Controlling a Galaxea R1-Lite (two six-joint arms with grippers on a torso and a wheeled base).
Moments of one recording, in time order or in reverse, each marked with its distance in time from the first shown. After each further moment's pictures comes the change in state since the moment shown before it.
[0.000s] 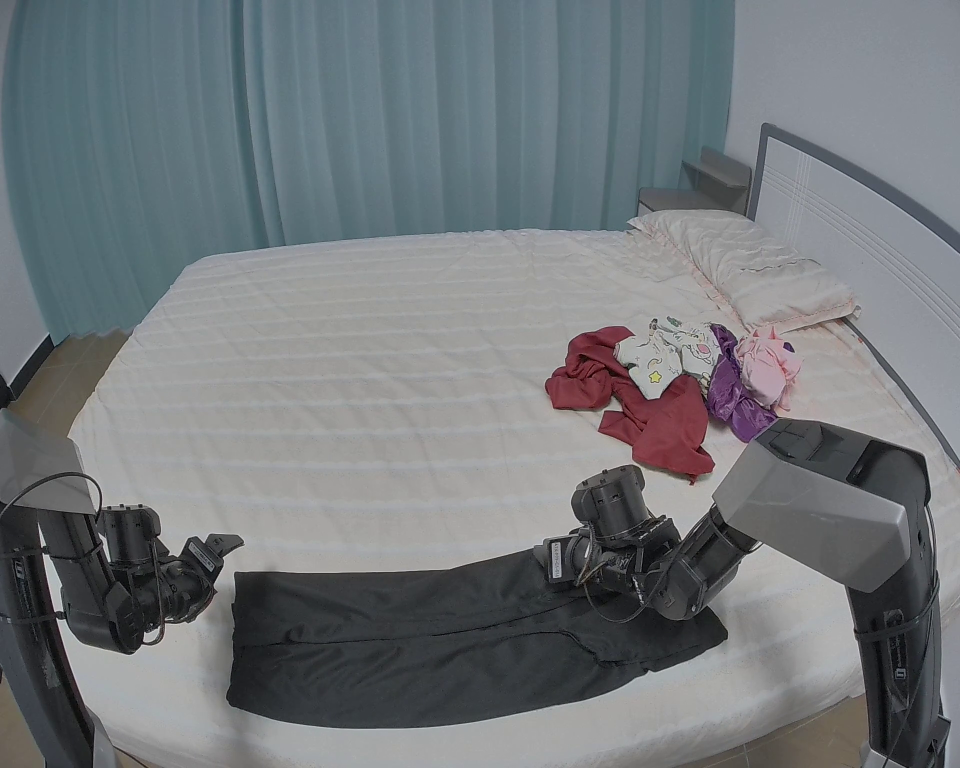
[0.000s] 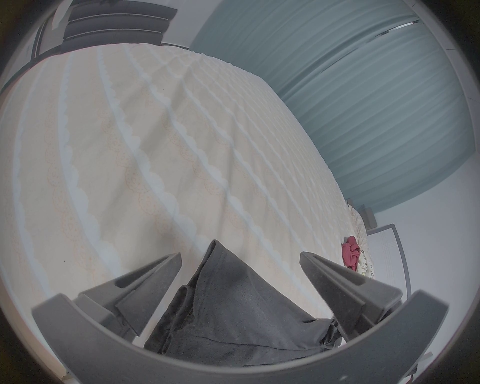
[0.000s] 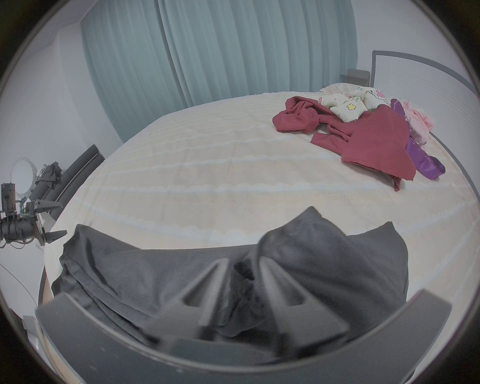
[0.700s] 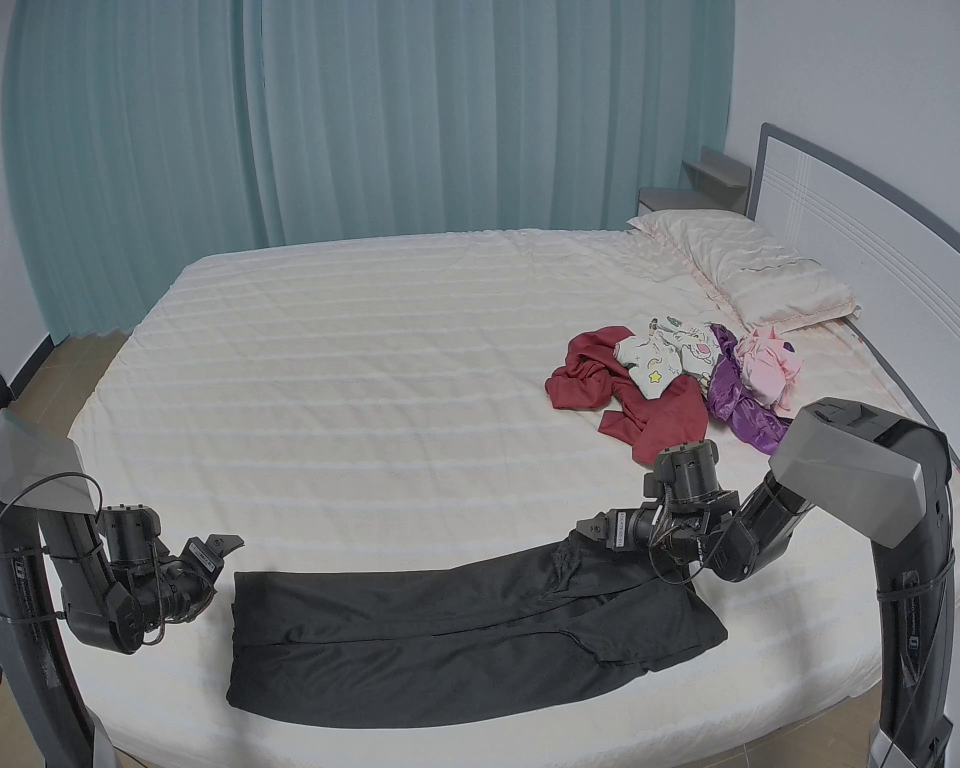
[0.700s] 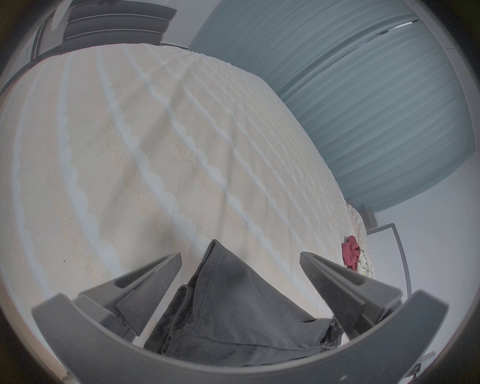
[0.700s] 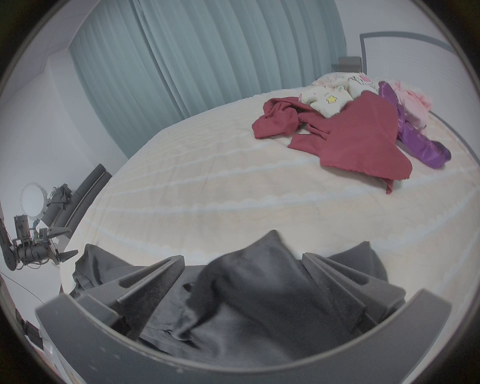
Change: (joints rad) left arm 0.000 0.001 0.000 0.000 0.000 0.012; right arm -0.211 -0.011 0.041 -0.056 0.230 -0.012
